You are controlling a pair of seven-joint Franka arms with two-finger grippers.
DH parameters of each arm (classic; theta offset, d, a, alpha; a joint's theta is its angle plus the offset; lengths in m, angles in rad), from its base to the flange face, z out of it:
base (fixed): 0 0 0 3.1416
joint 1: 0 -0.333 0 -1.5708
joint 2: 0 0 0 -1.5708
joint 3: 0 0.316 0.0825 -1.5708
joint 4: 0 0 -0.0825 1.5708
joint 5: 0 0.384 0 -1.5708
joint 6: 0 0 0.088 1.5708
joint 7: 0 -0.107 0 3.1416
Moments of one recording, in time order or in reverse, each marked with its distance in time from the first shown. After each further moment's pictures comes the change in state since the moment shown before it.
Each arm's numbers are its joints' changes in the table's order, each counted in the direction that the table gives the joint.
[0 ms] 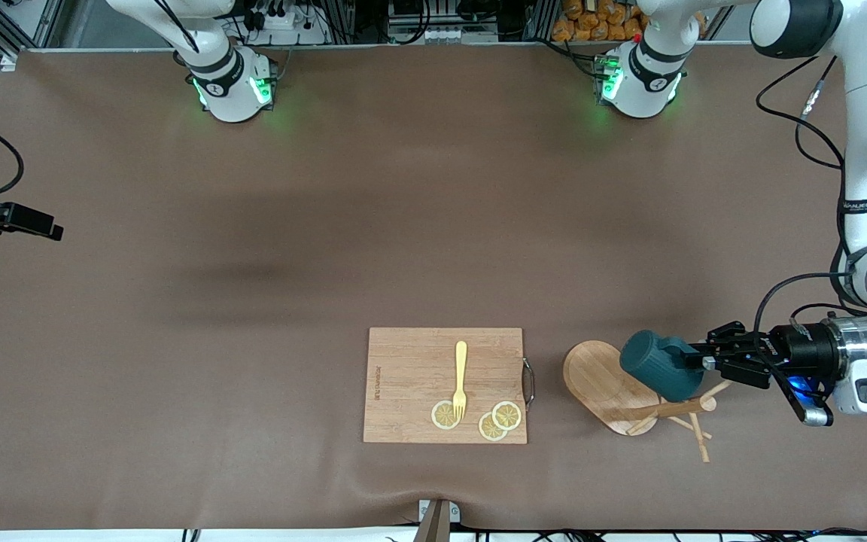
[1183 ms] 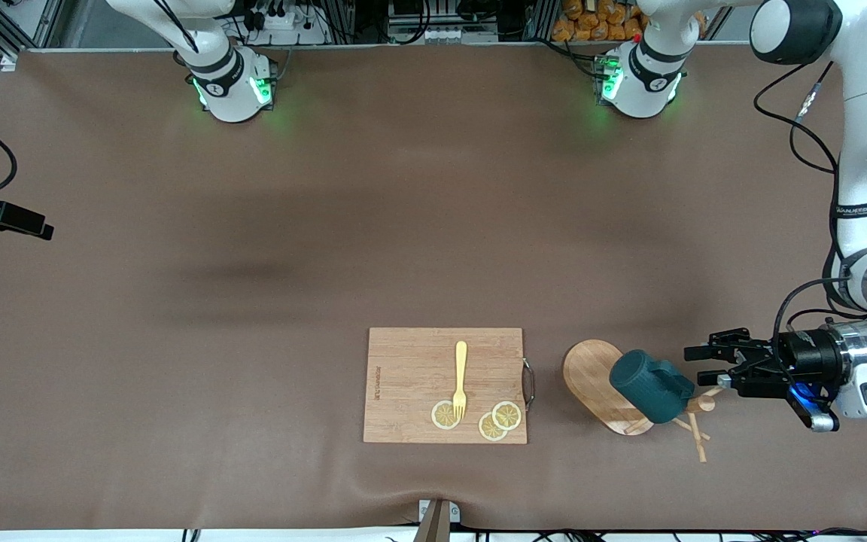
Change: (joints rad) left arm -0.008 -0.023 0.005 0.000 -0.059 -0.017 -0.055; right arm 0.002 0.000 0.000 -0.012 -0.031 0.001 0.000
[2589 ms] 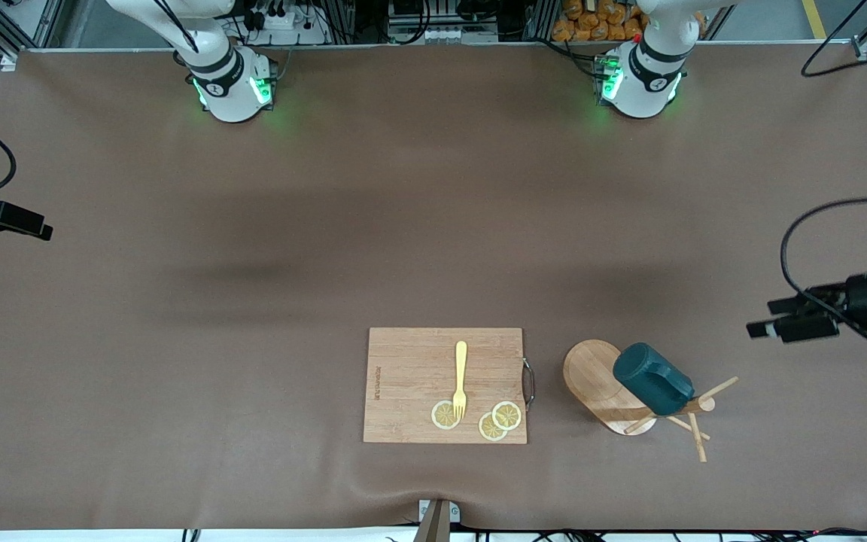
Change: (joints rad) left arm 0.053 0.376 0.000 0.083 0.824 -0.019 -0.011; right arm 0.000 0.000 0.002 -0.006 0.000 -0.002 0.000
